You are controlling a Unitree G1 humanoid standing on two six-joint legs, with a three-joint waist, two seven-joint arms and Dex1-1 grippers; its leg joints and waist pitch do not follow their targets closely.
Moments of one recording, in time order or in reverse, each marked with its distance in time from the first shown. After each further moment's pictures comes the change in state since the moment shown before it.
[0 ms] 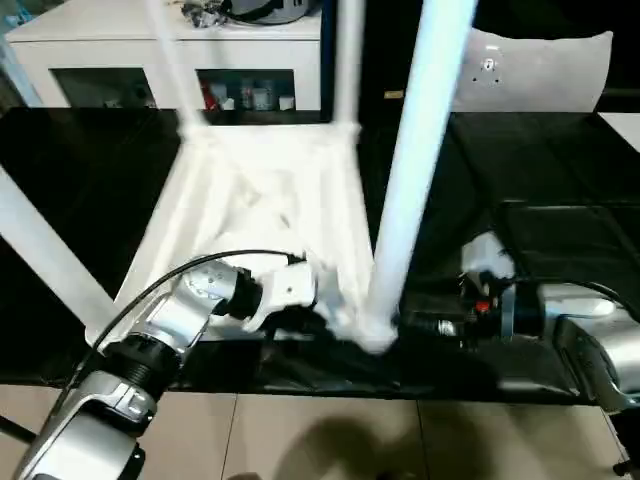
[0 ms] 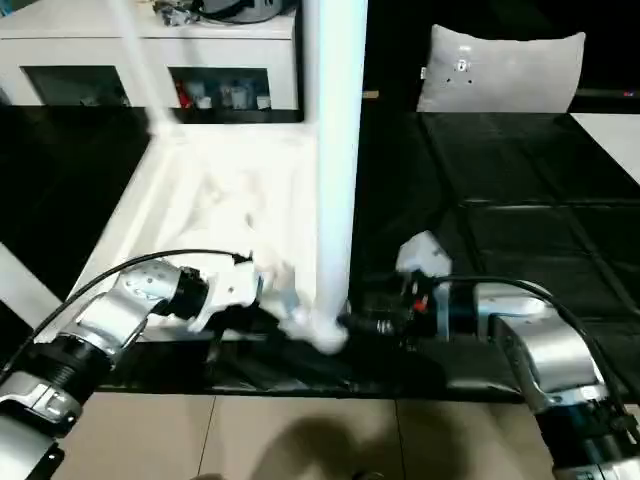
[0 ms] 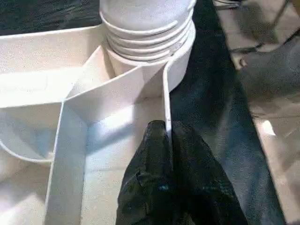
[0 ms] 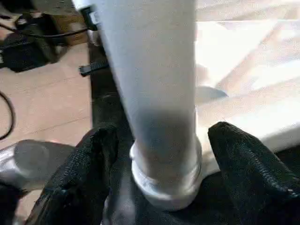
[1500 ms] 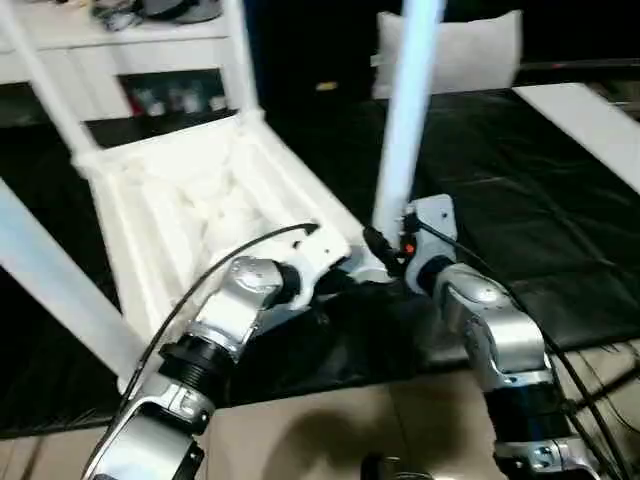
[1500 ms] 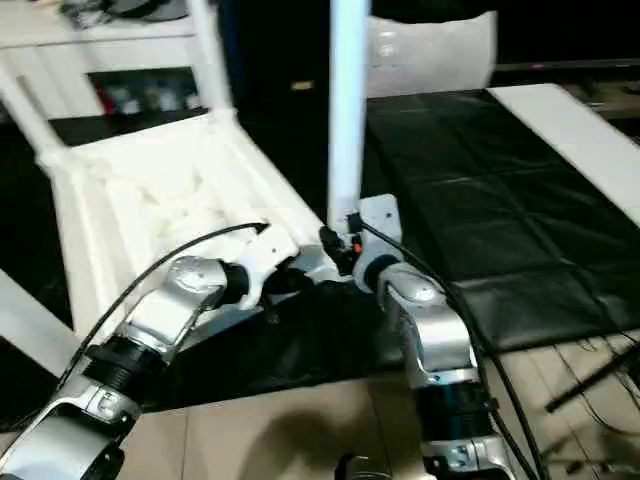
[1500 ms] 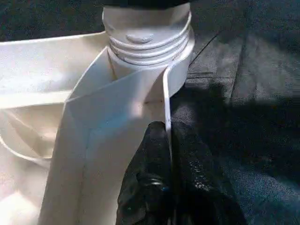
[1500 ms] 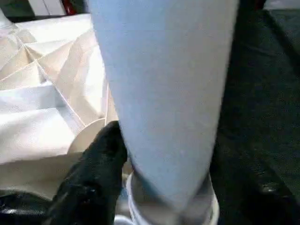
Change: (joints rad) left arm -0.009 -0.258 0.130 -0.074 0.077 0.420 0.524; right arm -0.089 0.511 -0.120 0.050 -0.240 0.129 -0.939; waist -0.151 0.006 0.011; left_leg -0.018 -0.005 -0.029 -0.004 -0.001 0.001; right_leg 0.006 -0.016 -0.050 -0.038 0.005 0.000
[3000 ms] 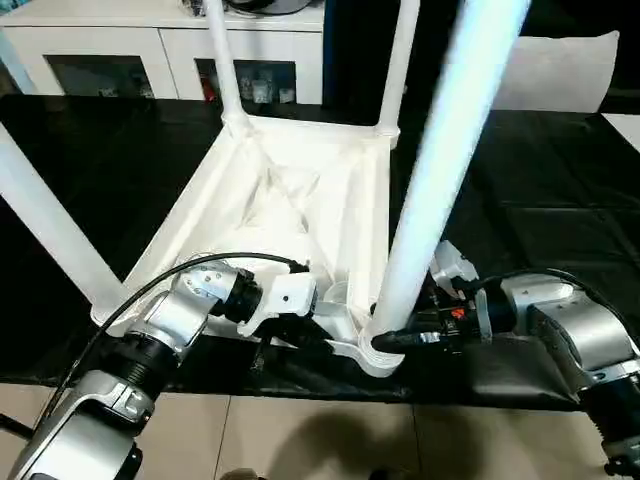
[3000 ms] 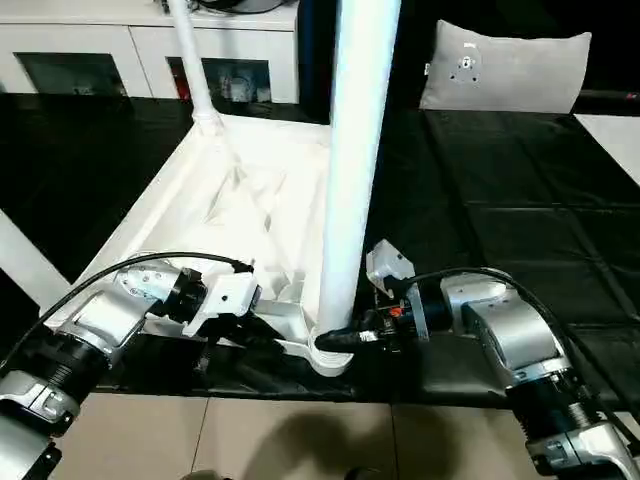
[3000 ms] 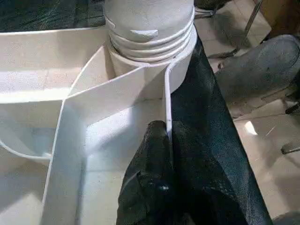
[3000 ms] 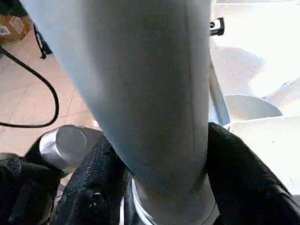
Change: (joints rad) left arm 0.009 0.261 -0.111 0.058 -0.108 -0.424 -0.600; right arm 0.011 -0.463 0.196 0.019 0.220 -0.090 1.038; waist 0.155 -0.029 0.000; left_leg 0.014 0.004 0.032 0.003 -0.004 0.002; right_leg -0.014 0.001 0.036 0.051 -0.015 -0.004
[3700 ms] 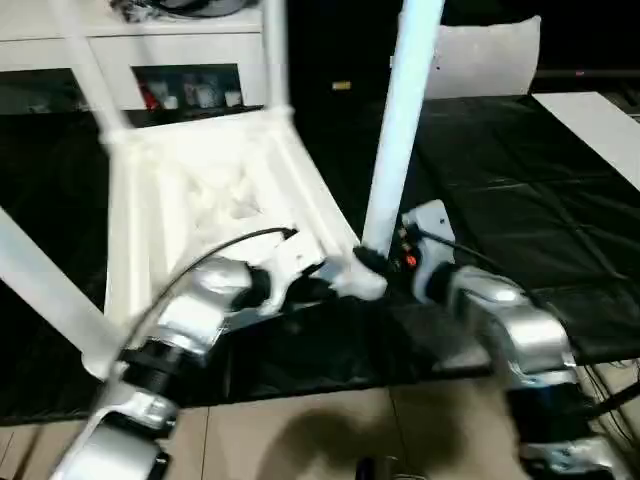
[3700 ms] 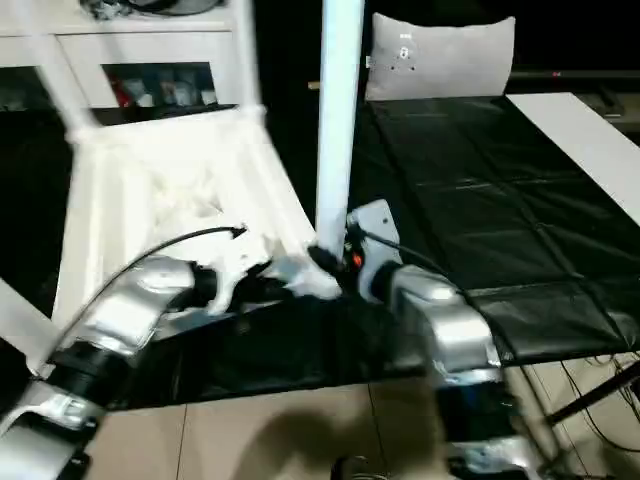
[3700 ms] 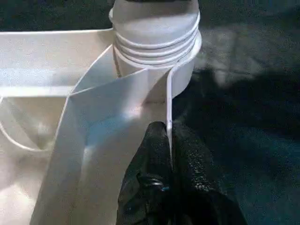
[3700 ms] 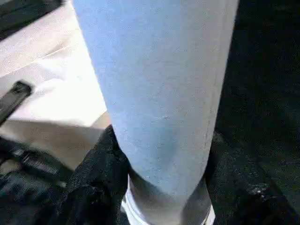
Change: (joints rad) left arm 0.032 -0.175 0.131 -0.124 0.082 0.430 0.513; right arm -0.020 0.430 -0.157 -0.034 -0.201 0.128 -0.911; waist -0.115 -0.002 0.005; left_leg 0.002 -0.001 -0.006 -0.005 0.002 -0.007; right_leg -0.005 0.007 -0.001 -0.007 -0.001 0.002
